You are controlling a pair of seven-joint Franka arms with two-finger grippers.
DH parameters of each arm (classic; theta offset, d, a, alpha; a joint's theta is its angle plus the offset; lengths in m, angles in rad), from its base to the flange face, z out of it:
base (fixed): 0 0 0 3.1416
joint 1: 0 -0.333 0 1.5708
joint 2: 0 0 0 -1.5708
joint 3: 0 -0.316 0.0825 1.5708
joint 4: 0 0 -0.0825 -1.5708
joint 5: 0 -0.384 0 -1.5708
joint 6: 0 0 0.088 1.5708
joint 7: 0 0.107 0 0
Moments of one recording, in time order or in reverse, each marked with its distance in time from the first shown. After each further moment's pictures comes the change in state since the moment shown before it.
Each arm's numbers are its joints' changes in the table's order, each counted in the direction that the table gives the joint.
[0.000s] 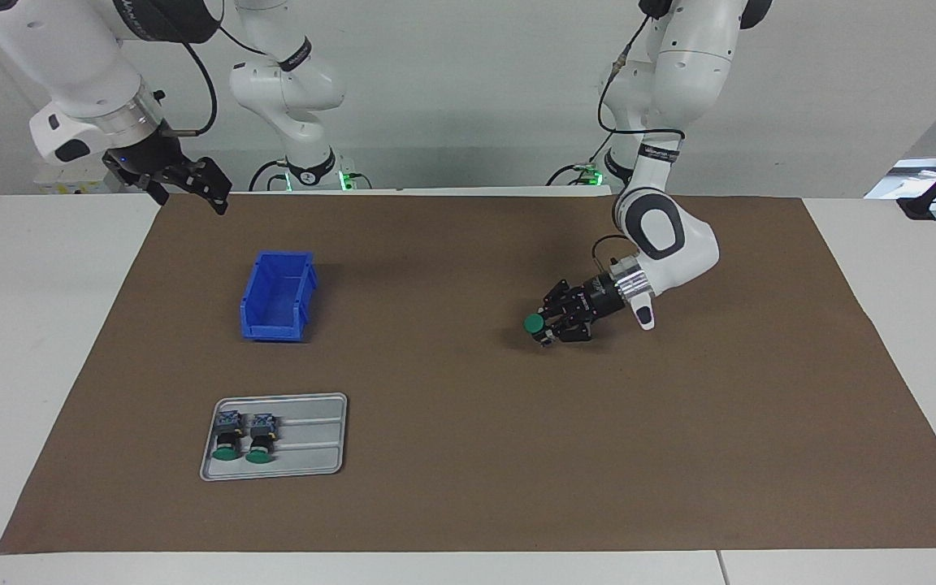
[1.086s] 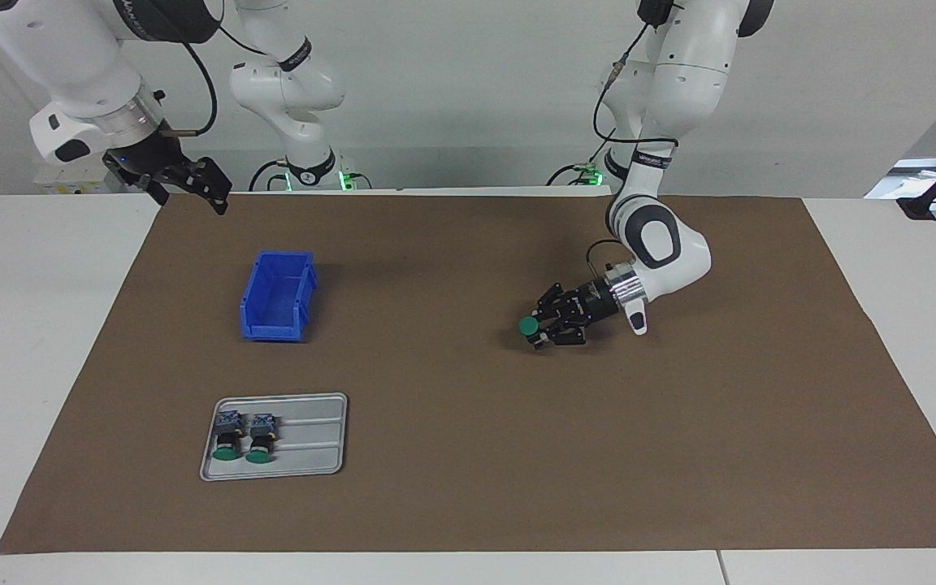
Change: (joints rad) left arm -0.002 0.039 0.000 0.000 0.103 -0.052 0.049; right arm 0.000 0.000 0.000 0.000 0.000 0.000 0.000
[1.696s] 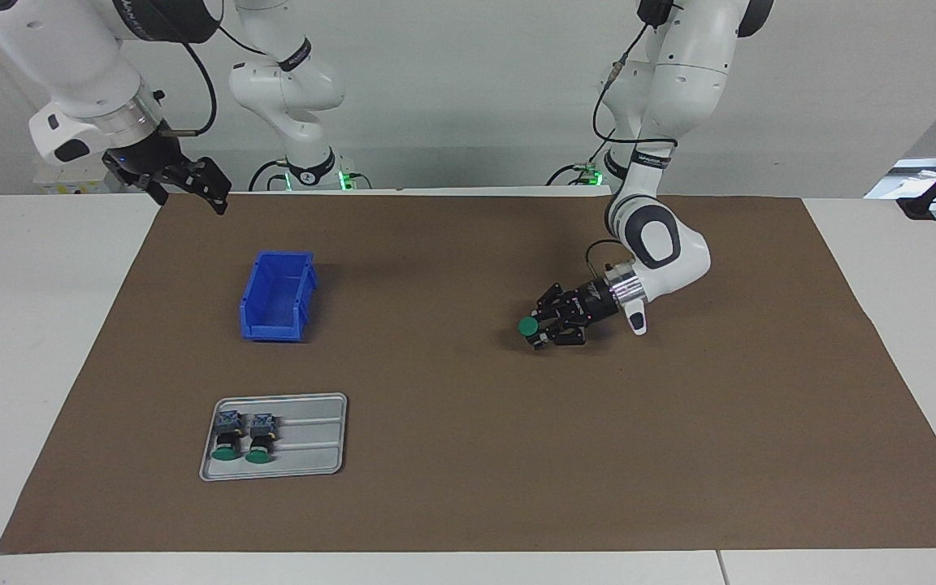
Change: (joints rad) left arm 0.000 0.002 0.001 0.000 0.010 0.000 0.001; right arm 0.000 0.000 0.000 0.000 0.000 0.000 0.000
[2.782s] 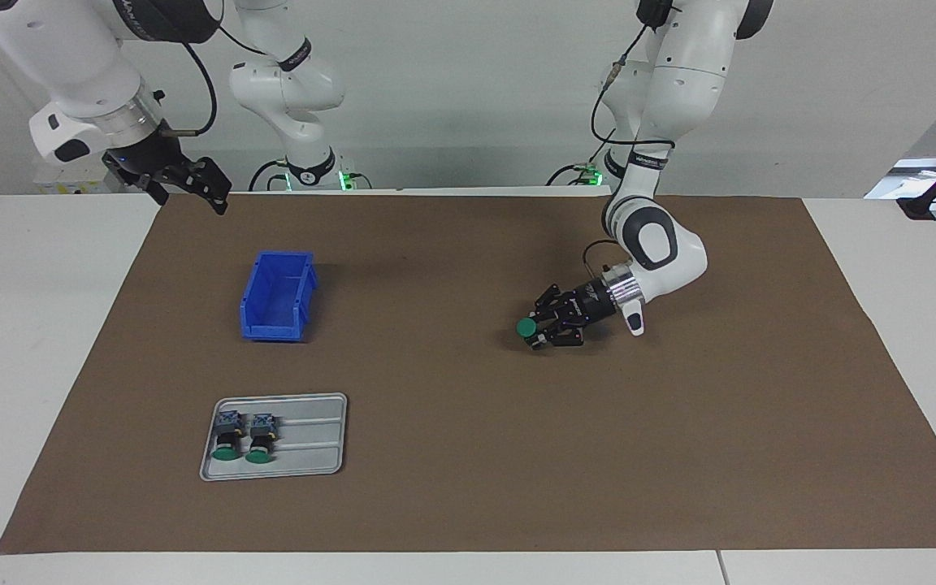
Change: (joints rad) left arm 0.003 0.009 0.004 0.000 0.019 0.007 0.004; right arm 0.000 0.000 0.000 0.000 0.000 0.000 0.000
